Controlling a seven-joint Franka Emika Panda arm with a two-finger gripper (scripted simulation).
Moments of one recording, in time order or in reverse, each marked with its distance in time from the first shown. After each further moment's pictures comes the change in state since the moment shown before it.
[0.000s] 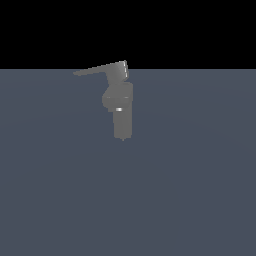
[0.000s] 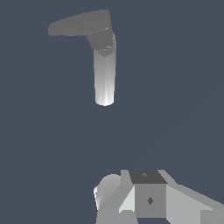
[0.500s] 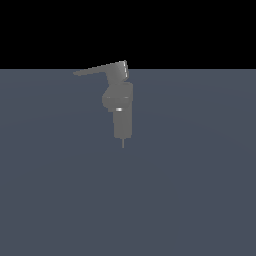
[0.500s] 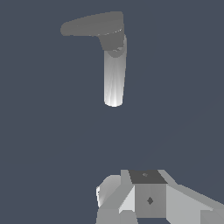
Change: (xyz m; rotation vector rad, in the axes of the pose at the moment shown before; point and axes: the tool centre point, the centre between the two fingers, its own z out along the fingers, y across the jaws) arm 0.004 -0.019 -0.002 0.010 -0.002 -0.041
